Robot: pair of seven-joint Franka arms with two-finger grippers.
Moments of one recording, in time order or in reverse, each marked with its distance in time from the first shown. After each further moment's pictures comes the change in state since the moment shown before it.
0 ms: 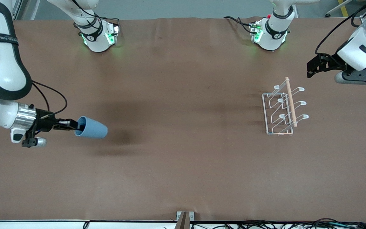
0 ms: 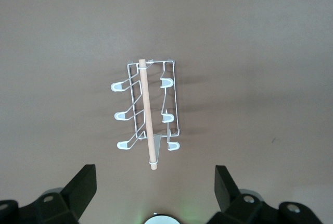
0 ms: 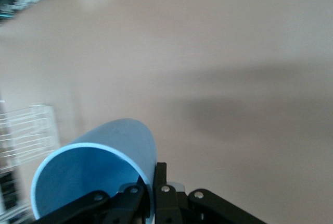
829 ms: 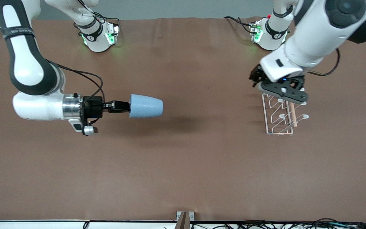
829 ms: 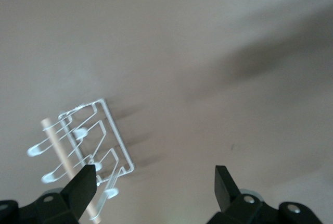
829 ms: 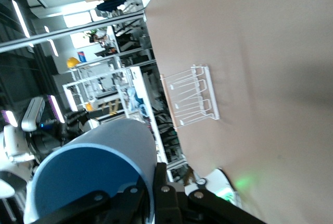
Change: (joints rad) left arm -0.301 0.172 -0.013 0.122 -0.021 0.119 -0.017; right arm 0.189 -0.003 0.060 -0.082 0.639 -0.002 -0.001
